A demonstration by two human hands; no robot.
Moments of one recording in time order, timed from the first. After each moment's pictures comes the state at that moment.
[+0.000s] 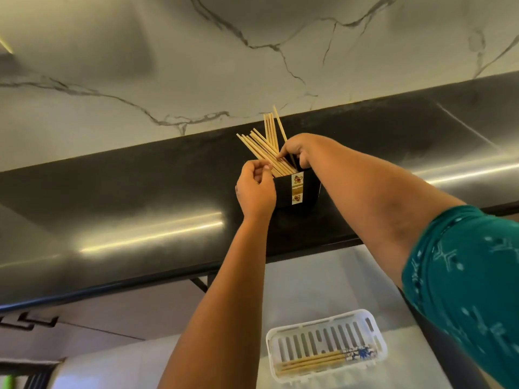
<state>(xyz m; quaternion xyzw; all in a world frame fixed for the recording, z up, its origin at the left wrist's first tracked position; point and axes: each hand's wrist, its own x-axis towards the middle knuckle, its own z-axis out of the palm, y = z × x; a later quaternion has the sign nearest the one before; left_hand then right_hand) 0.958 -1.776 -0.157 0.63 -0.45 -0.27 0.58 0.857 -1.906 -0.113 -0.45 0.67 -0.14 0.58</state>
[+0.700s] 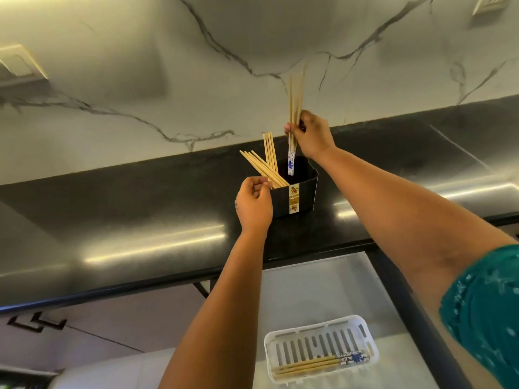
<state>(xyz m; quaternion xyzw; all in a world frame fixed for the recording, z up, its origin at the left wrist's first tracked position) 0.959 -1.745 -0.140 0.60 -0.42 -0.32 0.60 0.826 -1.868 -0.067 -0.69 0.53 -0.43 0.23</state>
